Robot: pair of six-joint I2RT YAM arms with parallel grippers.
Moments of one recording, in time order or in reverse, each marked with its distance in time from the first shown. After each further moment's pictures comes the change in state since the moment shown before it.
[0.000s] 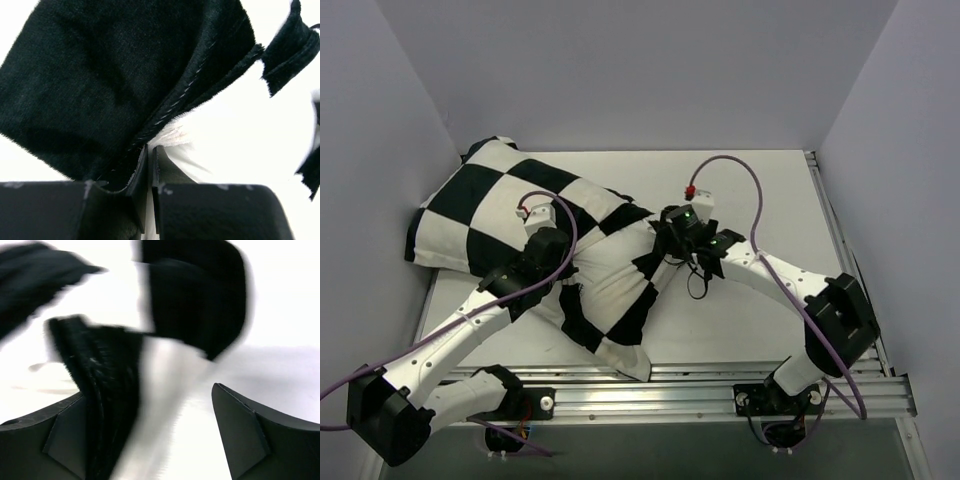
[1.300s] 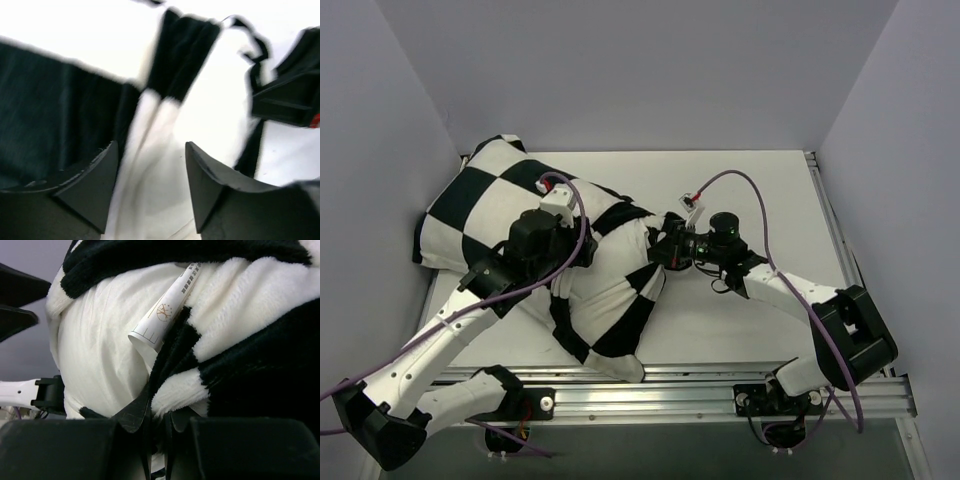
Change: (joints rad) left arm -0.008 -0.045 0.158 -0.001 0.266 0.348; right arm -0.215 -0.148 -0.419 0.804 -1.040 -0.048
